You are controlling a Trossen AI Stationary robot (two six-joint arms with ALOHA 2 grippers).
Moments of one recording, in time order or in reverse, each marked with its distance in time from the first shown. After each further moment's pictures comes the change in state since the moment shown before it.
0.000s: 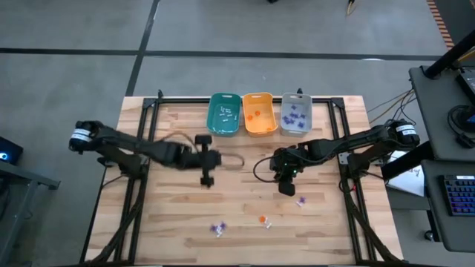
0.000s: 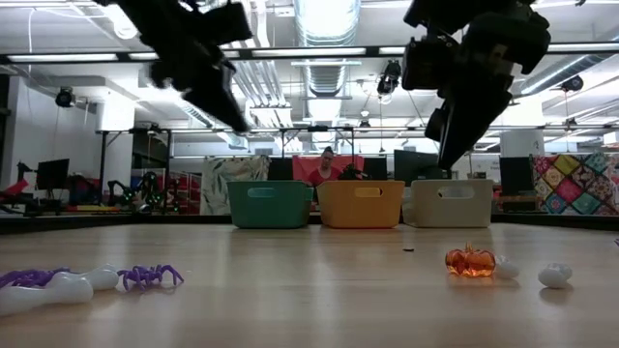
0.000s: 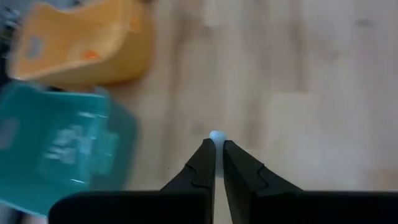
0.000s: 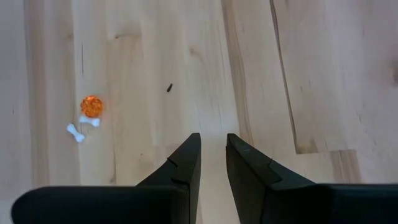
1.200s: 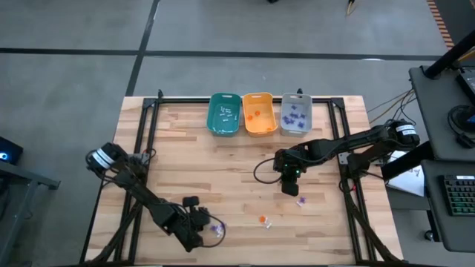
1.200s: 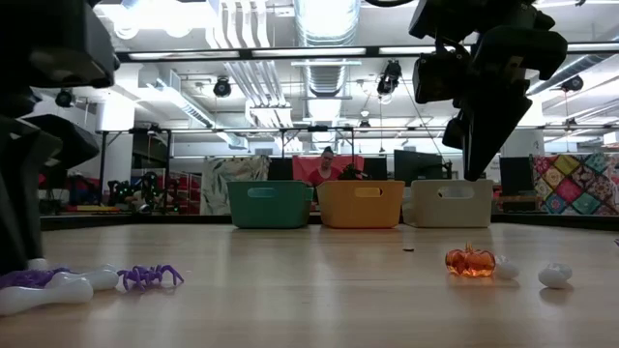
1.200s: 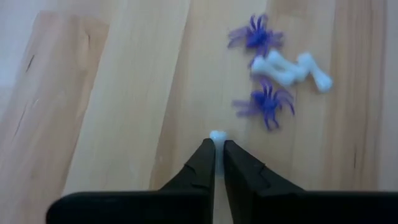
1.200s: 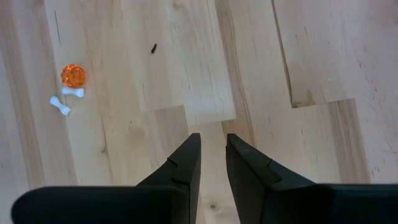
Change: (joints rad) left arm -0.628 0.392 -0.001 0.116 0.055 -0.931; right arm 0.000 0.000 0.000 -0.119 -0.008 0.043
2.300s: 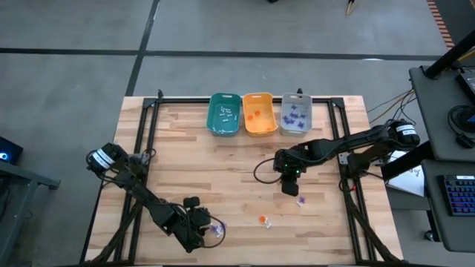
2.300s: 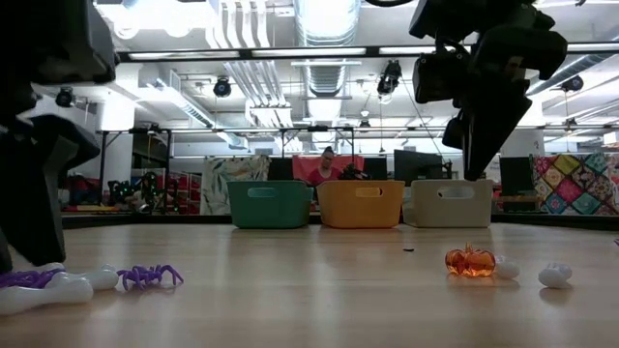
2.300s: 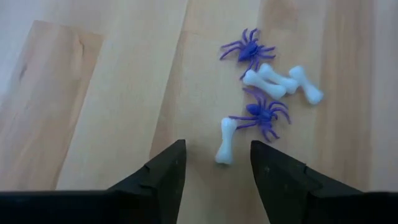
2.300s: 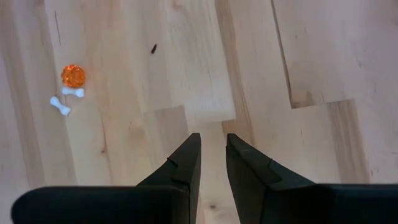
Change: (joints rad) left arm 0.003 0.004 -0.005 0.048 -0.029 -0.004; right arm 0.000 0.000 0.000 0.000 0.000 -0.001
